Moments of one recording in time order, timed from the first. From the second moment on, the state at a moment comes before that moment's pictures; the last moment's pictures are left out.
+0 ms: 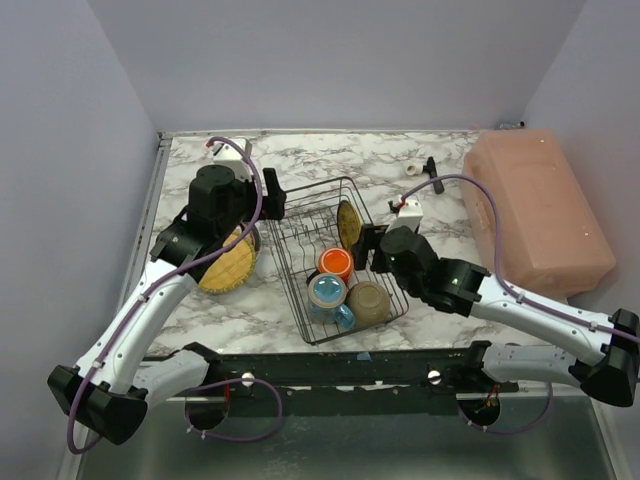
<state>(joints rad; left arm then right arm) -0.46 1.04 1.14 -0.45 -0.10 -0.29 1.02 1.11 0.91 -0.35 0.61 0.61</state>
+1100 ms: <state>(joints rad) -0.01 0.60 0.45 -0.79 0.03 -1.17 1.02 0.78 0.74 -0.26 0.48 0.59</state>
